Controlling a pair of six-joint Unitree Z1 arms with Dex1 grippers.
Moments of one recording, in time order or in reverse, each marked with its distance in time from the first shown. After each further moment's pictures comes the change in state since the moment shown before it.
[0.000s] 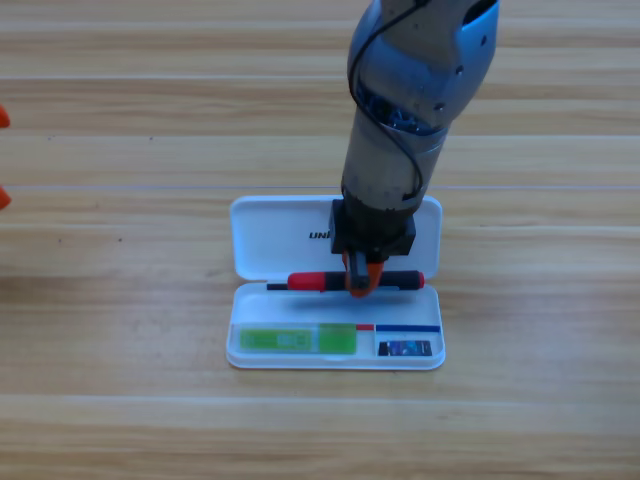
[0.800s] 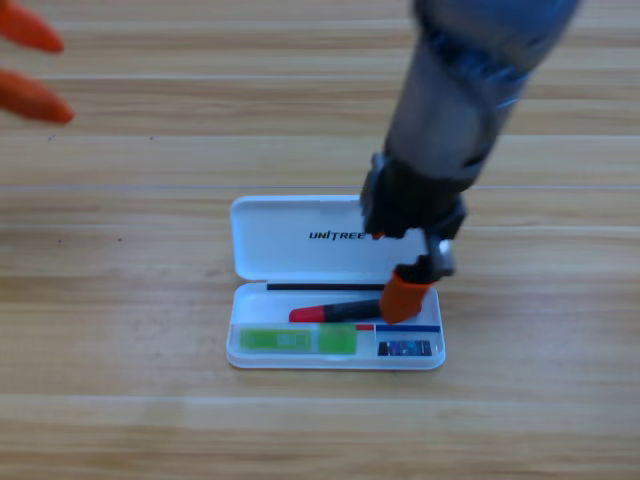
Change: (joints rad) arm 0 0.001 0.162 -0.110 -0.185 -0.068 -0.006; arm 1 0.022 -0.201 0.107 0.057 0.054 0.034
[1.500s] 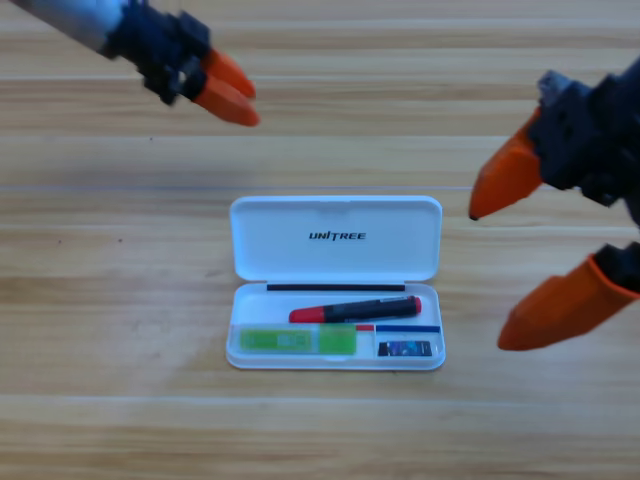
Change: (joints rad) arm 0 -0.220 0.468 -0.261 -0.195 -0.094 -0.090; arm 1 0.060 -0.496 0.272 -0.028 0.185 0.190
